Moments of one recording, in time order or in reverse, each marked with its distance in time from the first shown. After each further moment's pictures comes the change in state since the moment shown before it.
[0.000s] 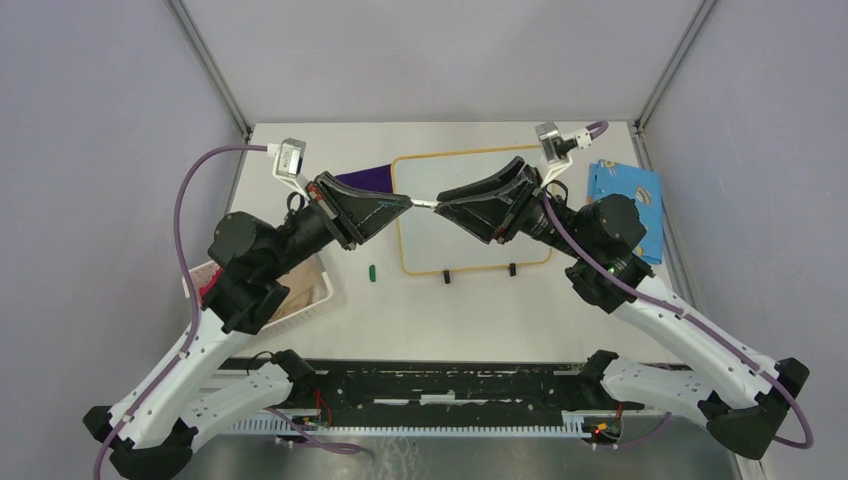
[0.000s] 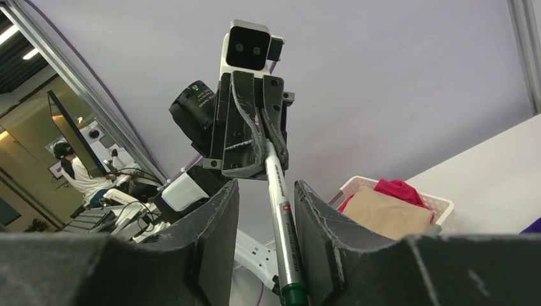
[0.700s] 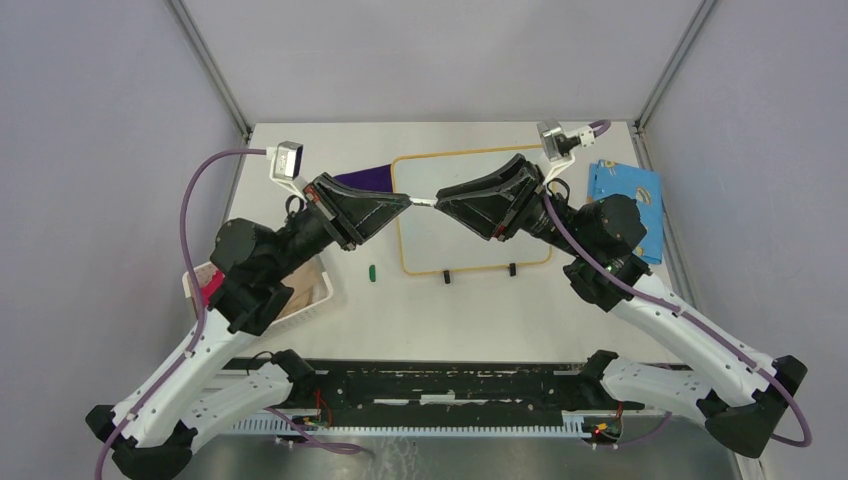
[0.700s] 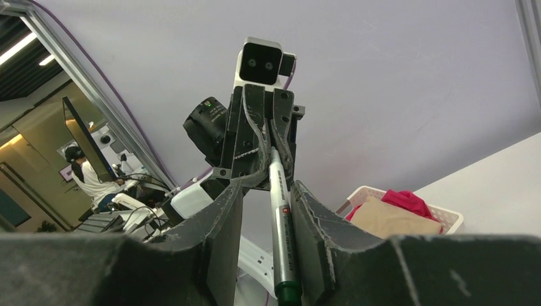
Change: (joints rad) left arm 0.000 -0.007 -0.048 0.106 -0.003 -0.047; right arm -0.004 0.011 0.004 0.048 -0.006 0.020
